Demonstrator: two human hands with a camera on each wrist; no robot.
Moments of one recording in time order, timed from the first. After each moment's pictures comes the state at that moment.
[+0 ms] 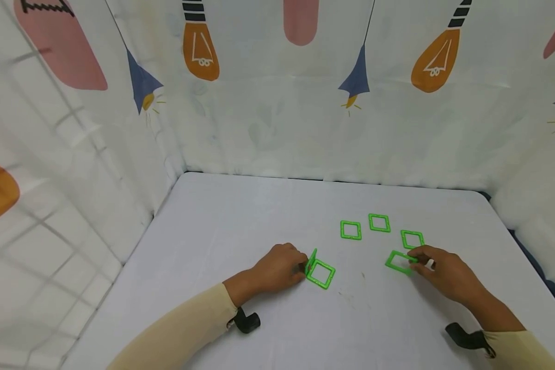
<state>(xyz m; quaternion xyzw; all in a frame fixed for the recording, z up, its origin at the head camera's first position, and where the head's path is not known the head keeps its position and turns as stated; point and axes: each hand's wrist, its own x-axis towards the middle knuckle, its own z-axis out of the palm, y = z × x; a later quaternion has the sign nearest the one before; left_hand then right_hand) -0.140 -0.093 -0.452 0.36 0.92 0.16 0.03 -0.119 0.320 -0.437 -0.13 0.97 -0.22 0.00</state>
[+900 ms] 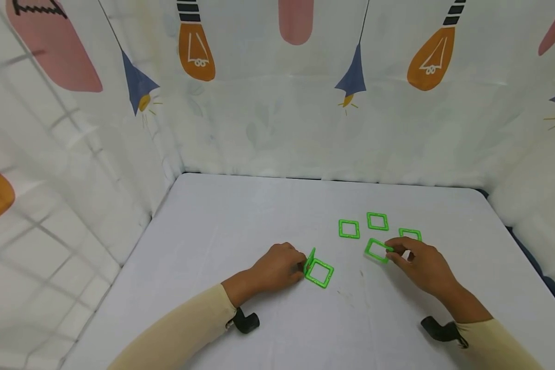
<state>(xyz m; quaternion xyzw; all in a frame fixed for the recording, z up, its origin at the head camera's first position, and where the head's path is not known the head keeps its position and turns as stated) -0.140 -0.093 -0.450 0.37 0.91 0.17 0.02 -0.124 0.277 -0.437 -0.14 0.95 -0.25 -0.10</state>
